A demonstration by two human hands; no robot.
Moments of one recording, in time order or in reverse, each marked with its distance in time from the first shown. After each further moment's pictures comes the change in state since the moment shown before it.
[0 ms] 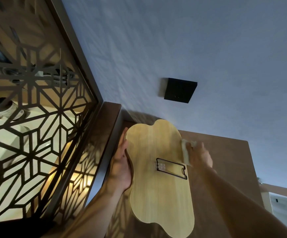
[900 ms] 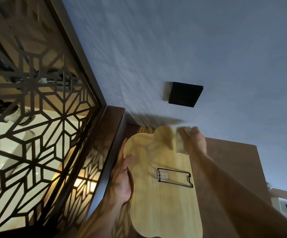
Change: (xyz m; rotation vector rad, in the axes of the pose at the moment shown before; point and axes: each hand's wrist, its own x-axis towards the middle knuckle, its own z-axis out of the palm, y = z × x) left_hand -0.004 -0.014 -0.027 0.077 0.022 0.007; right_hand 0.032 -0.065 -0.012 0.463 0.064 -0.022
